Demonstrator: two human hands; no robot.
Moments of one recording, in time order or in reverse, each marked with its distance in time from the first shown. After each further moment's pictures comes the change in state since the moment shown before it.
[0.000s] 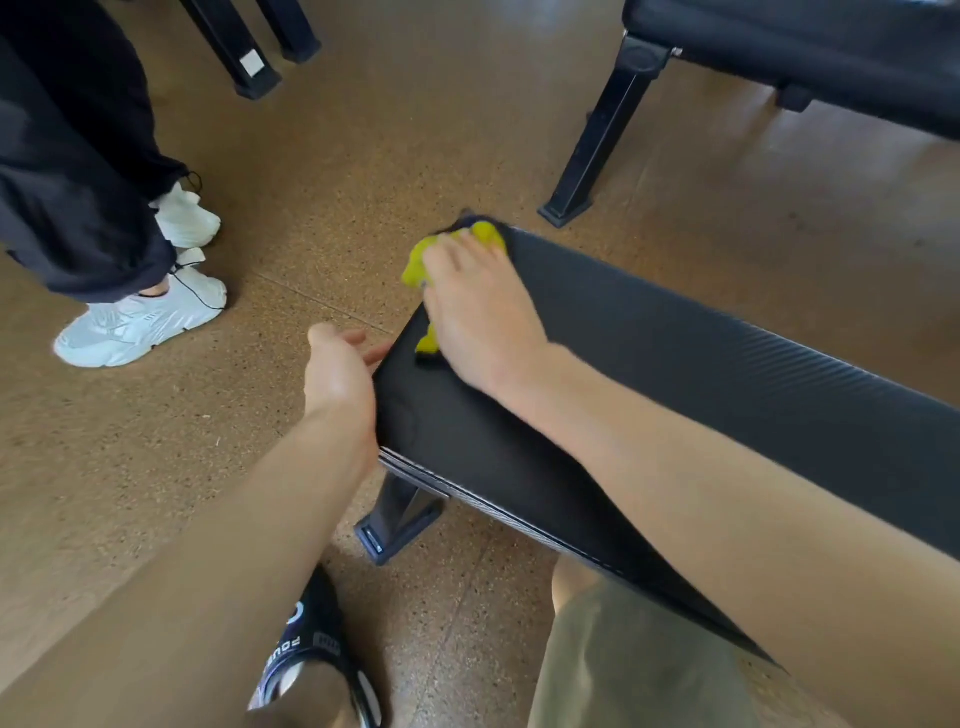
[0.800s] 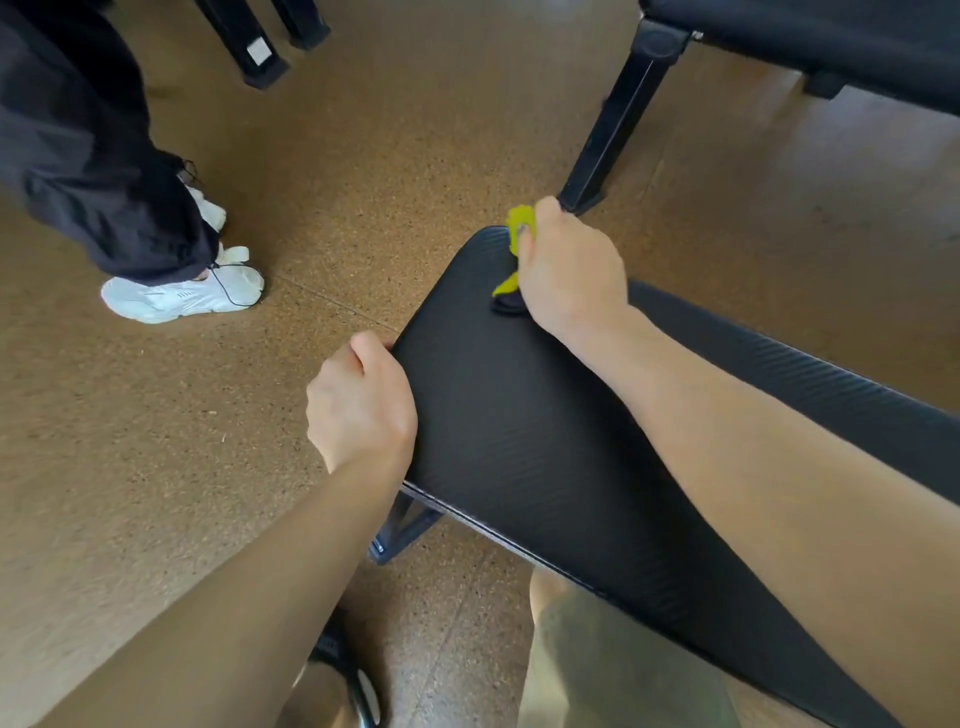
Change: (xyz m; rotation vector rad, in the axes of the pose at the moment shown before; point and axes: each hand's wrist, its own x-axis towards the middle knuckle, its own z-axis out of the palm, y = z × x) left_hand -0.014 -0.013 0.019 0.542 0.227 0.340; right_hand 0.015 0.072 -0.026 -0.067 0.006 0.347
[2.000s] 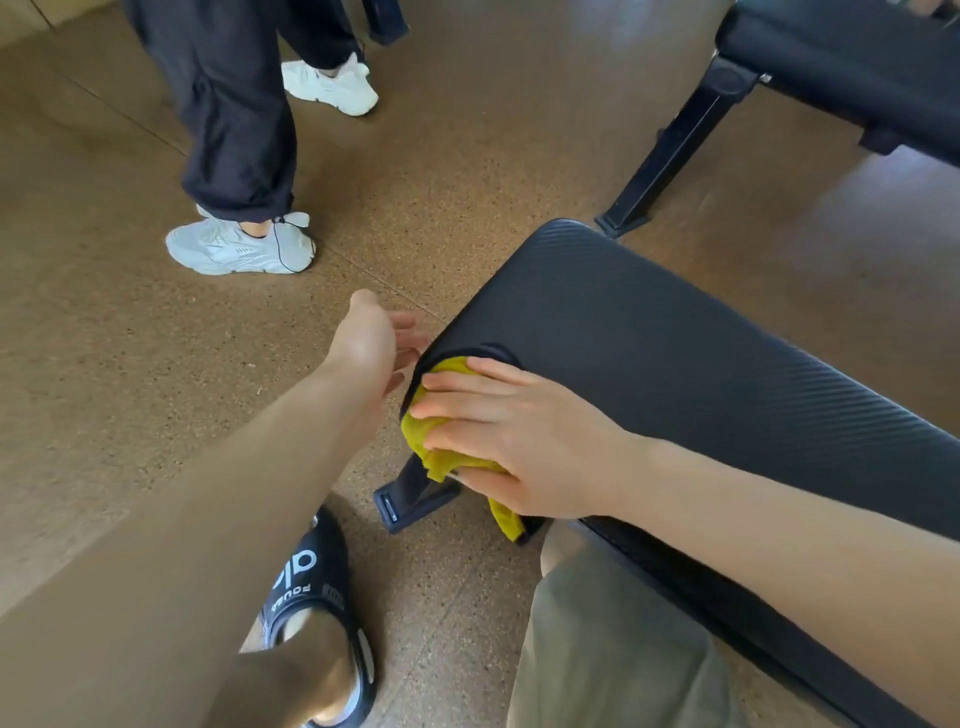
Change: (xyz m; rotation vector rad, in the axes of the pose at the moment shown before) left_hand 0.038 -0.019 -0.046 -0.402 -0.308 -0.289; right_hand -0.130 -0.051 -0.016 0.104 -0.324 -1.120
